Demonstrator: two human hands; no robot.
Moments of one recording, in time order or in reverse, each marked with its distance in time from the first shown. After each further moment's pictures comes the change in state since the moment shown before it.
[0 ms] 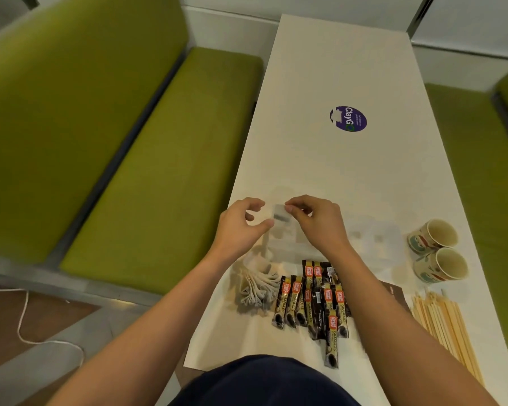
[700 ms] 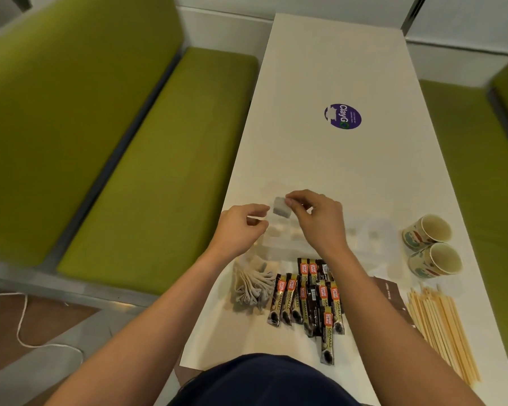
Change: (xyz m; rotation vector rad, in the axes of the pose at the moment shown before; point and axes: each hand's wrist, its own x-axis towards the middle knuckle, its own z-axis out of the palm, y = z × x) left_hand 0.001 0.005 0.005 0.041 -0.116 0.014; right_hand -0.009 -0.003 -0.004 0.060 0.143 -0.026
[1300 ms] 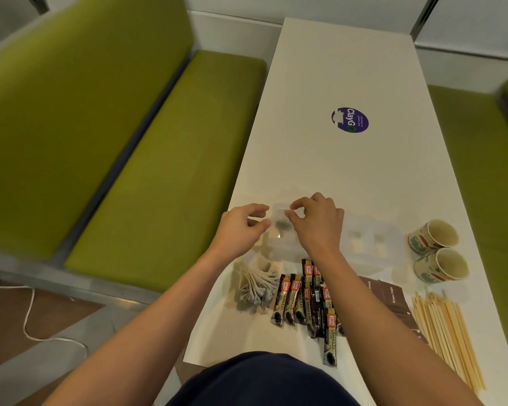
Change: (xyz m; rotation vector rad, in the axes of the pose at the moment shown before) left_hand -0.006 -0.003 -0.008 -0.015 0.014 -0.006; right_hand 0.003 0.010 0.026 -0.443 0.003 0.075
